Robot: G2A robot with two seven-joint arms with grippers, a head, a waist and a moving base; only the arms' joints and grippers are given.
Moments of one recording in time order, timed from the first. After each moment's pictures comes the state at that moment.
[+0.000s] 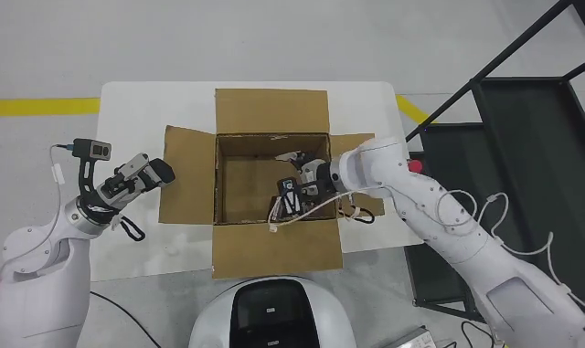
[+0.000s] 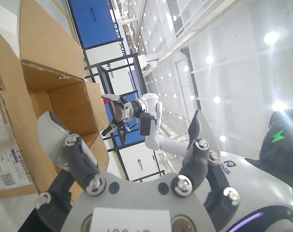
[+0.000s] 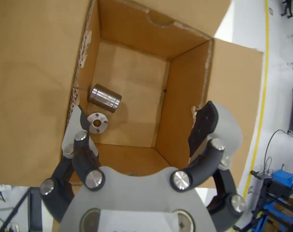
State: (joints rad) left arm 1.39 -1.16 -1.71 -1.59 -0.49 -0.32 -1.12; right arm -0.83 -1.01 0.81 -1.66 -1.48 -1.01 0.34
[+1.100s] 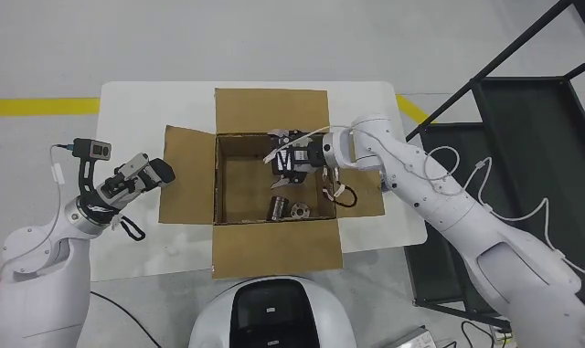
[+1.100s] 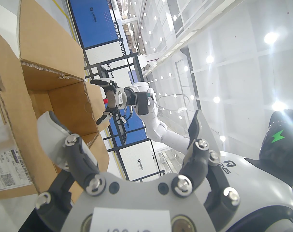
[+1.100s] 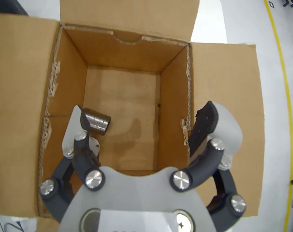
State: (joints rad) left arm 1.39 -1.16 -1.71 -1.59 -0.49 -0.32 -1.12; right arm -0.67 -1.06 0.70 -1.41 -1.11 -0.85 0.26
